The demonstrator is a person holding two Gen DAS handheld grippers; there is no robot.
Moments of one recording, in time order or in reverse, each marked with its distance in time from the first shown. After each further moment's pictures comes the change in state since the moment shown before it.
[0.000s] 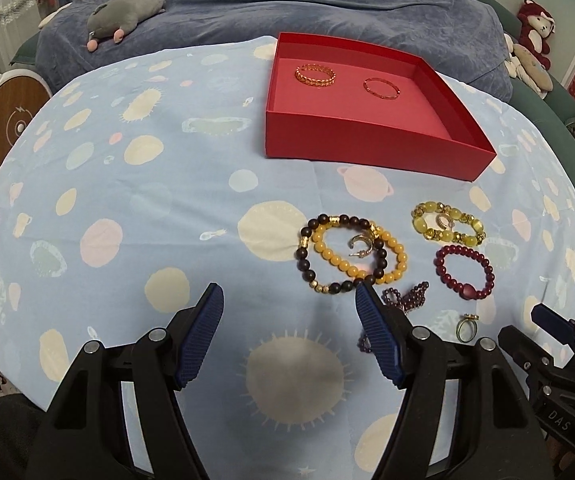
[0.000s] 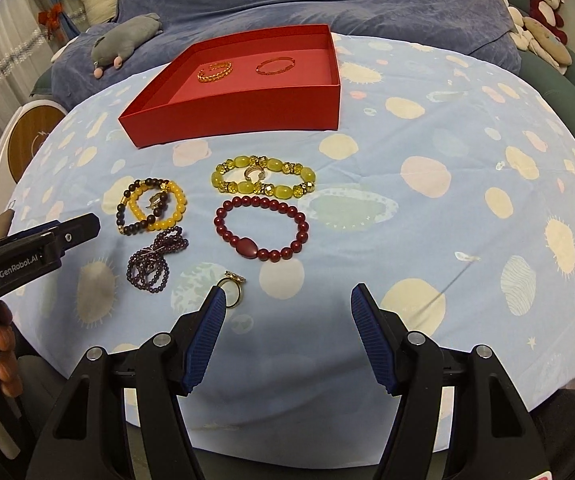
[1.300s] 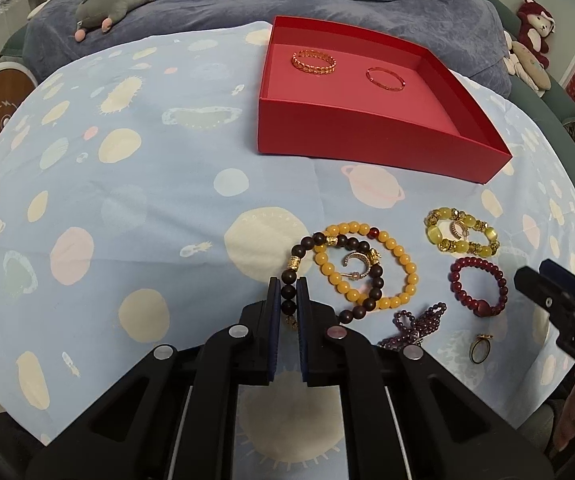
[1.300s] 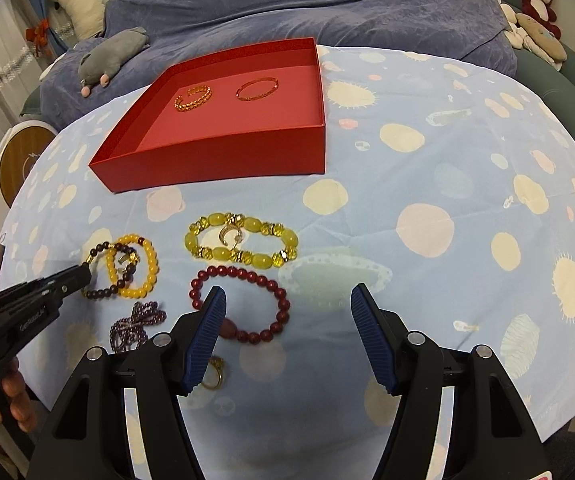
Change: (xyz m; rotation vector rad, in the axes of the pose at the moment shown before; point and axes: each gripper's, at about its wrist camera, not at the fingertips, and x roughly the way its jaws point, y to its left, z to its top) left arm 0.027 0.004 0.008 -0.008 0.039 -0.043; right arm 0.025 -0.011 0.054 0.027 -0.027 -0.009
